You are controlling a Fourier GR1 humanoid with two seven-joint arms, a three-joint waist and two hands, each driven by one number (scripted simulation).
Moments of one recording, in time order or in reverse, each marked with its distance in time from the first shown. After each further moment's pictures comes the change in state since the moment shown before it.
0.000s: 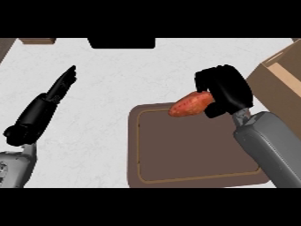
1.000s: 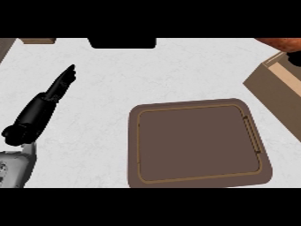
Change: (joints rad) left arm -0.003 -0.018 0.024 -0.006 -0.022 -0.021 0.000; right arm -0.059 -0.156 -0.556 -0.042 -0.067 -0.038 0.214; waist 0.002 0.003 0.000
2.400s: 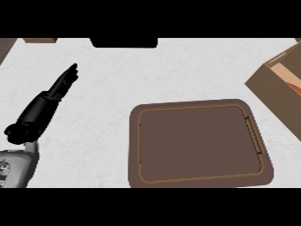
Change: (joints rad) left arm -0.012 -0.031 0.020 0.000 -0.024 -0.026 0.008; right arm -0.026 -0.311 -0.152 0.790 -0.139 0.393 -0.711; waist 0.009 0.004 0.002
